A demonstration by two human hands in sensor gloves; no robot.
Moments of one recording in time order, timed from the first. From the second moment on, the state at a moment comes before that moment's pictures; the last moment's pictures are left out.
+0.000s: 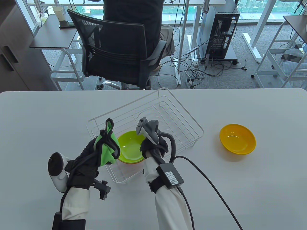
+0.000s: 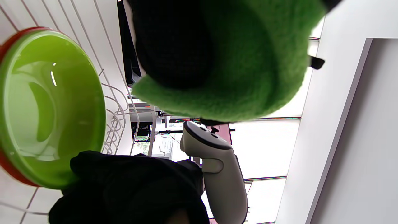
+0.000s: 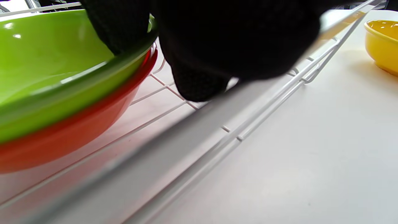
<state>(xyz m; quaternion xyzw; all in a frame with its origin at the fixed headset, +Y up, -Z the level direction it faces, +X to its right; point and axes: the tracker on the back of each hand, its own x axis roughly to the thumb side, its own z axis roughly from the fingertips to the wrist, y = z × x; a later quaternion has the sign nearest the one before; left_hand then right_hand) -0.264 -0.667 -0.285 0.03 -0.10 0.72 0.68 -0.026 -0.681 -0.402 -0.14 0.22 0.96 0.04</state>
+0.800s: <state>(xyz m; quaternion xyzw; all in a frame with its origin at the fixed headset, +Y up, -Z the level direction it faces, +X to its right) -0.256 -0.669 -0.286 0.03 -0.10 0.68 0.72 0.133 -0.620 -0.365 -0.17 -0.19 0.95 0.19</state>
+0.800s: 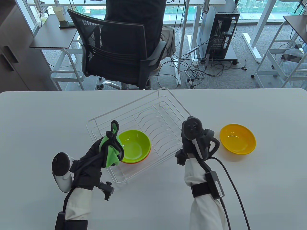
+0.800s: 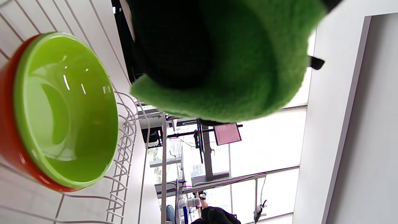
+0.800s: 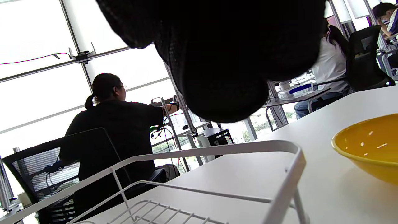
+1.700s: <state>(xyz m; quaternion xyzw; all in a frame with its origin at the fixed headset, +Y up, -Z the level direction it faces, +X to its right) -0.242 -0.672 -0.285 0.01 -0.11 0.66 0.75 0.274 -0.712 -0.362 -0.39 -0.10 0.92 0.03</state>
